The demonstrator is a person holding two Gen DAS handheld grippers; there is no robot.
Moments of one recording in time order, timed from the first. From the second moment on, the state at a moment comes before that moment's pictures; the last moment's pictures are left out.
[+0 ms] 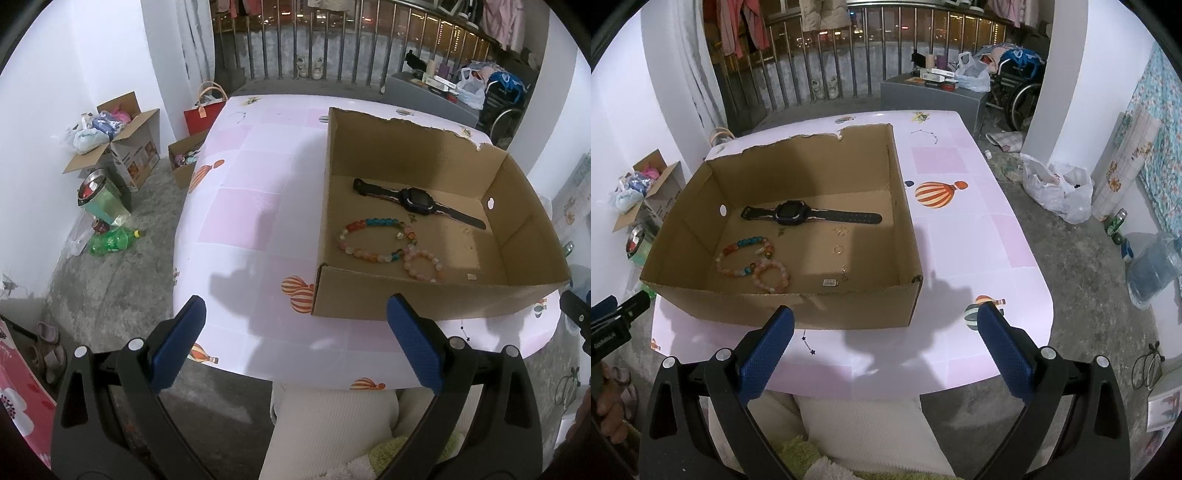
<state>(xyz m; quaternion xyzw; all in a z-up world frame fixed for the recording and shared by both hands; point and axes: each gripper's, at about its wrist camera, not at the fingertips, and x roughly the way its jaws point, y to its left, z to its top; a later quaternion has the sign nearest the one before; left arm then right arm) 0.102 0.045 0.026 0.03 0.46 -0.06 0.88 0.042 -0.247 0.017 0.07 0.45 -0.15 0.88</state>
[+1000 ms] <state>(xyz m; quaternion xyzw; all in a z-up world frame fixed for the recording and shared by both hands) 0.103 0.033 0.024 0.03 0.47 -0.10 0.88 0.040 -0.244 0.016 0.07 0.45 -0.15 0.88</state>
